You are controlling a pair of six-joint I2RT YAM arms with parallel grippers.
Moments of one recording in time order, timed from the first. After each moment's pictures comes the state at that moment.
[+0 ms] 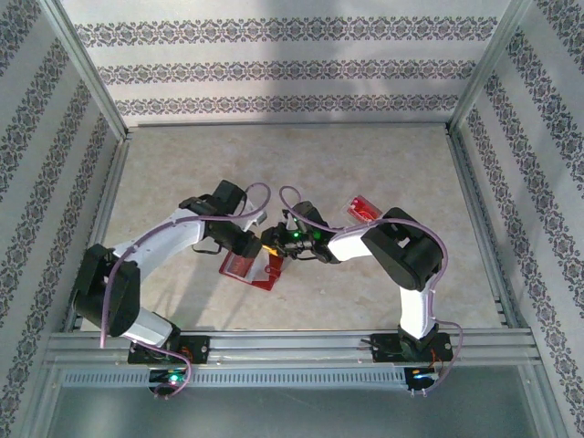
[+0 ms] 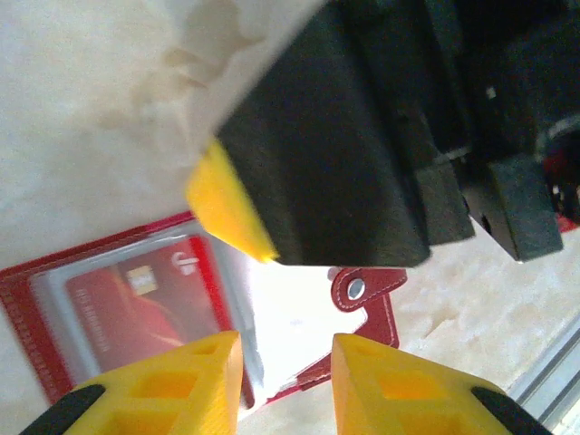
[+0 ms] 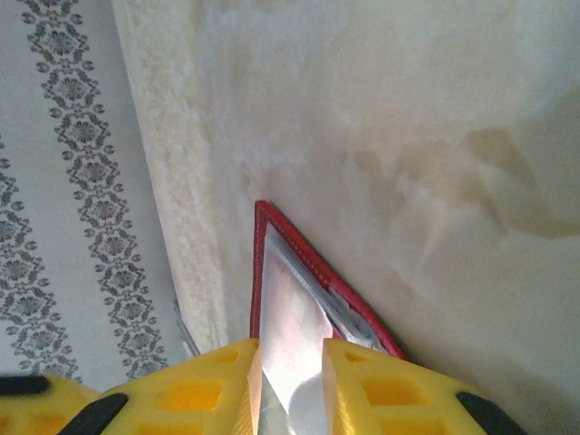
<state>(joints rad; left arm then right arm) -0.44 1.48 1.00 -0.77 0.38 0.04 0.74 1.93 0.86 0.48 -0.55 1.26</state>
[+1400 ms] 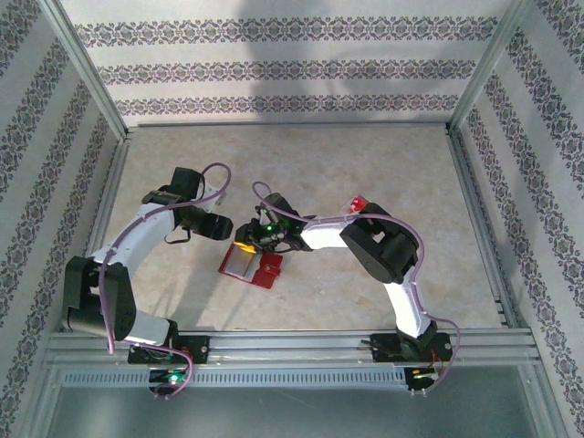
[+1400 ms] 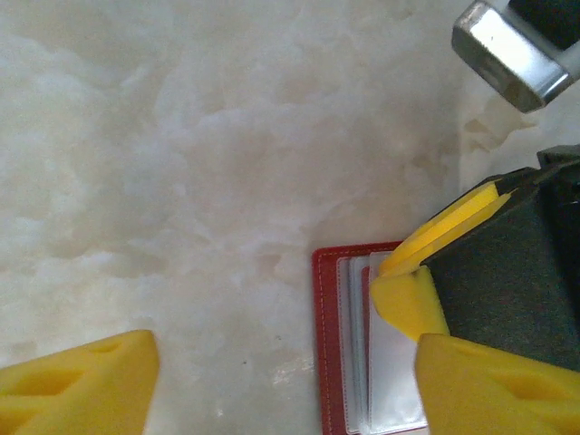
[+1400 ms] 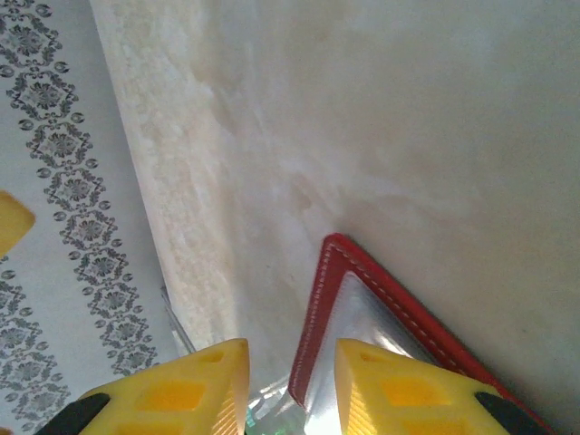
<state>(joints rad) -0.15 1.43 1.00 -0.75 0.24 0.14 0.82 2.11 1.21 0.23 -0.57 1.22</state>
